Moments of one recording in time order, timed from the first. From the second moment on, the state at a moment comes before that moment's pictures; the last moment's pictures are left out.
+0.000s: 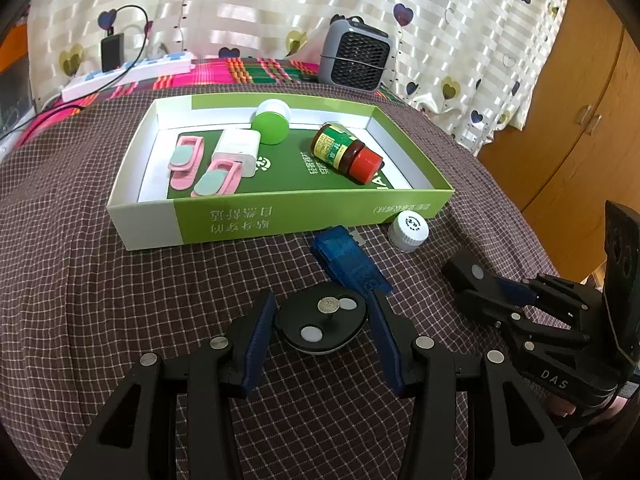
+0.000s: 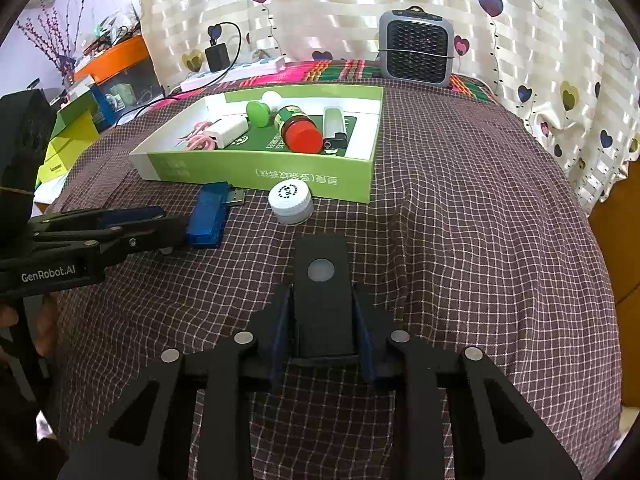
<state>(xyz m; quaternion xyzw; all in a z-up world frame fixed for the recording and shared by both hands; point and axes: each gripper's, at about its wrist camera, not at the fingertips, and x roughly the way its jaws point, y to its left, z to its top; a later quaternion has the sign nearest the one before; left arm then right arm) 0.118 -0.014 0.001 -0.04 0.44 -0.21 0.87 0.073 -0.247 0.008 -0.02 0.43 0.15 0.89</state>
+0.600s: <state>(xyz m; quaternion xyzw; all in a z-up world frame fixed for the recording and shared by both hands) 0.108 -0.018 0.004 -0.04 0.43 -0.21 0.87 0.068 -0.246 0.009 -0.01 0.43 0.14 0.89</state>
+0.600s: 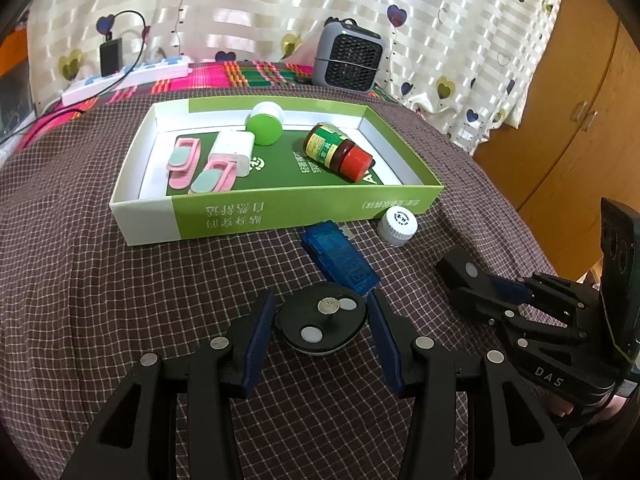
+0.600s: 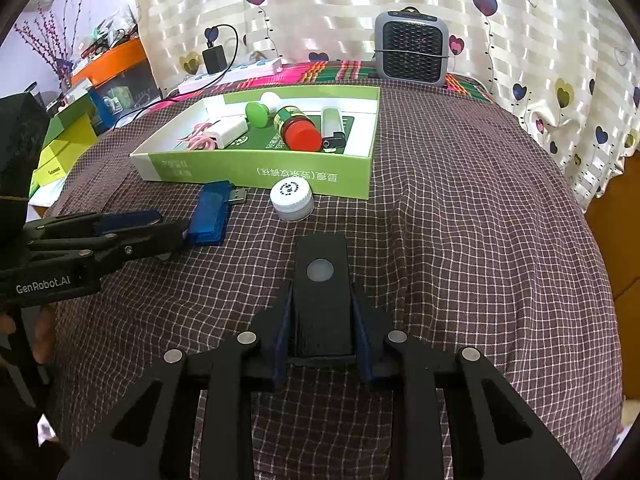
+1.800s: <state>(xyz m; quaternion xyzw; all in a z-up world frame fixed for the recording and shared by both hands) 0.116 -0.002 0.051 -0.01 0.38 -0.19 0.90 0.085 -0.227 0.055 -0.03 0.39 0.16 0.91</state>
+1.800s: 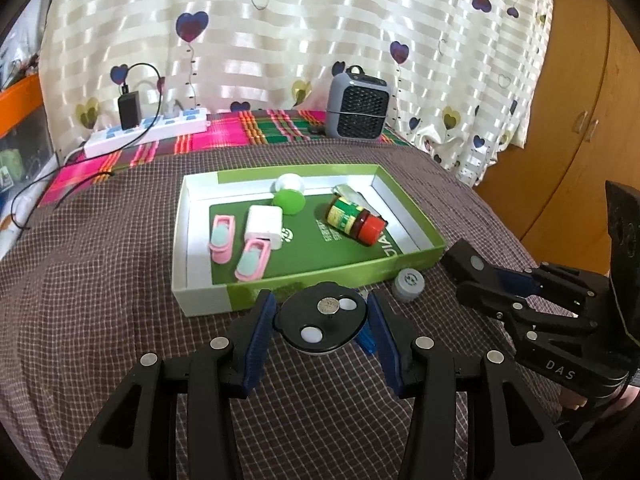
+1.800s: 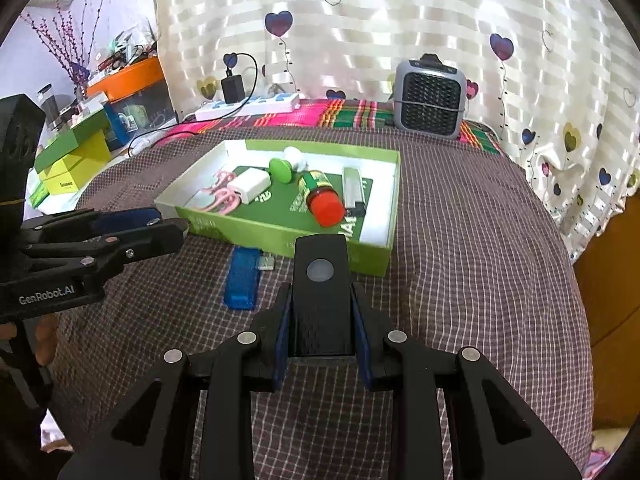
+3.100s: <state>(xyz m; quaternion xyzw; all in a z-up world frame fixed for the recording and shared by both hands) 0.218 0.028 0.047 -0.03 0.39 -0.16 0.90 0.178 -0.174 0.039 -0.04 0.43 0.21 0.88</state>
